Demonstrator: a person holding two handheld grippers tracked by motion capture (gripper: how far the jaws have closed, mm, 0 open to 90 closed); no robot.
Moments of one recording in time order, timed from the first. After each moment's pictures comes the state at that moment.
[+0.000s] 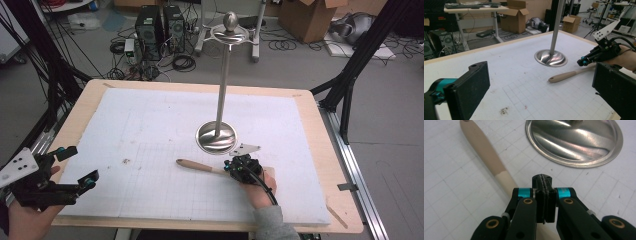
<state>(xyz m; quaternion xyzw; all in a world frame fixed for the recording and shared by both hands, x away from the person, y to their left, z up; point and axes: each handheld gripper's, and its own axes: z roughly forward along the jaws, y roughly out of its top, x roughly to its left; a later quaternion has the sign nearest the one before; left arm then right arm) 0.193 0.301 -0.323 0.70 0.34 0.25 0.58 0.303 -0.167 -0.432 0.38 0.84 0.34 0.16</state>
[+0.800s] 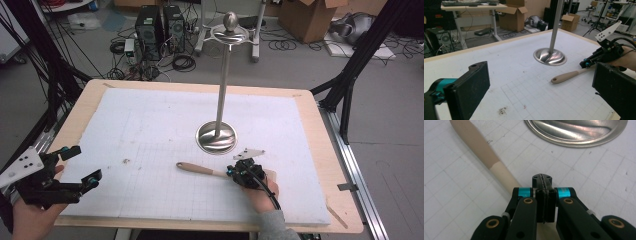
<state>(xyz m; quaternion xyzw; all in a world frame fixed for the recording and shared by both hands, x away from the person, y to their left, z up) 0.199 0.297 -0.326 0.70 0.34 0.24 0.58 0.293 -0.178 -0.440 0.42 0.83 0.34 0.14</state>
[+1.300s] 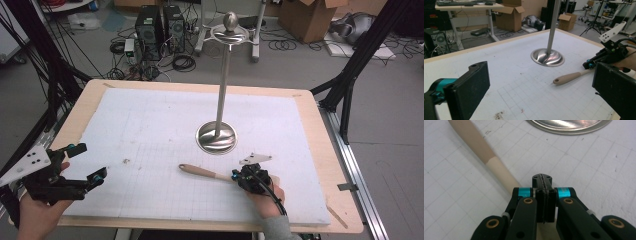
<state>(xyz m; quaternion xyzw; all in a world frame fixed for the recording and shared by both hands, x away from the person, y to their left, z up) 0.207 0.290 -0.326 0.71 0.33 0.23 0.58 0.279 -0.191 -0.441 0.43 0.82 0.34 0.14</state>
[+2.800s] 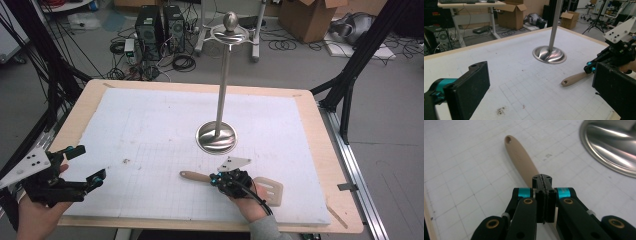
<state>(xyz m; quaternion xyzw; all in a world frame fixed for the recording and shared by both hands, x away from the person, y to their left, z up) 0.202 0.295 -0.331 0.71 0.34 0.24 0.57 0.267 -0.138 -0.430 0.31 0.86 0.39 0.12</state>
